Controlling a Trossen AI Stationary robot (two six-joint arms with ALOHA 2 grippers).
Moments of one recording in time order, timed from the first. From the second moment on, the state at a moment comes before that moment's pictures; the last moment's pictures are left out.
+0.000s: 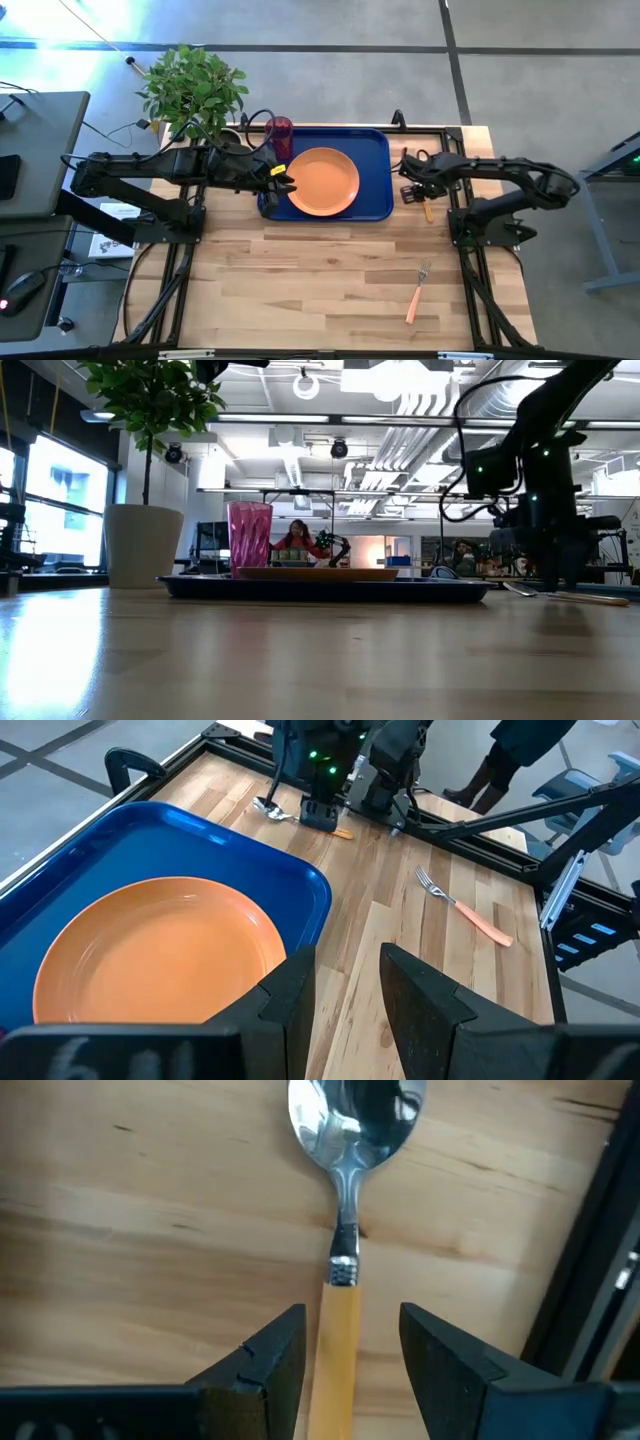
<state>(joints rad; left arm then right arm) -0.01 1.17 1.21 -0.57 -0.14 -0.36 -0.54 1.31 0.60 -0.89 0.14 0.80</state>
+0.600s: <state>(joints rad) -0.01 1.17 1.21 -0.57 -0.14 -0.36 -0.63 1.44 0.60 -0.83 0.05 0.71</state>
